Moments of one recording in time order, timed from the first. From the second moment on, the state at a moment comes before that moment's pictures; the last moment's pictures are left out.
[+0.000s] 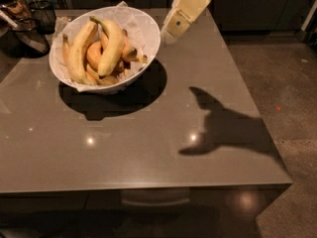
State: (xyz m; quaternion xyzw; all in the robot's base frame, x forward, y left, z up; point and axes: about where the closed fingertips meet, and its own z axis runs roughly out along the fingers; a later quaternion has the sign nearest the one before) arm 0.553 -0.040 1.048 -0.59 0.74 0.17 0.27
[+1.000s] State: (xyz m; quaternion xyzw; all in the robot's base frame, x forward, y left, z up) arm 0.572 0.041 1.072 -0.54 0.78 0.14 0.28
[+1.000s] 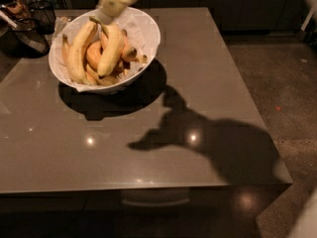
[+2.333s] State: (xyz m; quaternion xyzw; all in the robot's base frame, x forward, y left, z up) arm 0.610 0.075 1.020 -0.50 0.82 0.14 0.23
